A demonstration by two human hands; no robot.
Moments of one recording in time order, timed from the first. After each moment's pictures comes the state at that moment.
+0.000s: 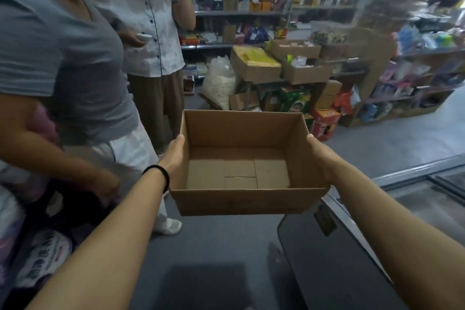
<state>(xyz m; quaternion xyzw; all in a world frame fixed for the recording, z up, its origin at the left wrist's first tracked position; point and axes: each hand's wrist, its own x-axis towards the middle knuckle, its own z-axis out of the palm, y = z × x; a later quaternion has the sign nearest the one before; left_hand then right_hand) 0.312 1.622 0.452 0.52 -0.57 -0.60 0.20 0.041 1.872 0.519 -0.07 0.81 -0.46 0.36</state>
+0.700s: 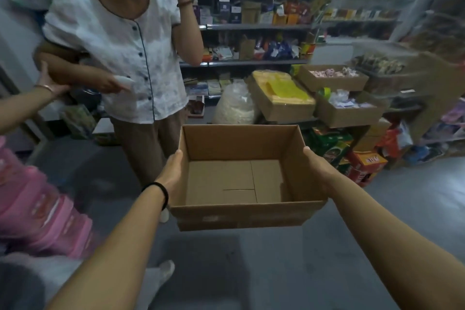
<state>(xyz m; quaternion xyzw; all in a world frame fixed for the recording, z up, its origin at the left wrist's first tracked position) 0.099 1.255 0.426 0.54 -0.53 -0.64 0.16 -0.182 1.480 0.510 -0.10 0.82 -0.43 0.36</state>
